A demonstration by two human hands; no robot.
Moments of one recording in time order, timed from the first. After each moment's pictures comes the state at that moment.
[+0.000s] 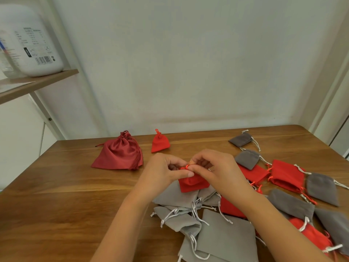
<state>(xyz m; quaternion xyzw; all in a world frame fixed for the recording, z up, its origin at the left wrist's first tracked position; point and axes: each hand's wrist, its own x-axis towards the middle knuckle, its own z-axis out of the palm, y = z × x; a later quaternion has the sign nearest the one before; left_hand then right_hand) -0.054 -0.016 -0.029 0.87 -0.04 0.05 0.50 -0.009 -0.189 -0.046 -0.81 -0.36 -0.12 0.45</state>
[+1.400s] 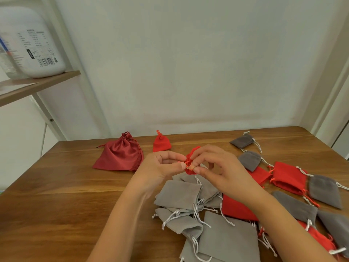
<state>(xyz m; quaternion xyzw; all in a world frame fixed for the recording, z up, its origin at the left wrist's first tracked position) -0.057 -0.010 -0.017 0.73 0.05 0.01 0.68 -0.009 -0.198 -0.037 -0.79 -0.41 -0.09 0.45</state>
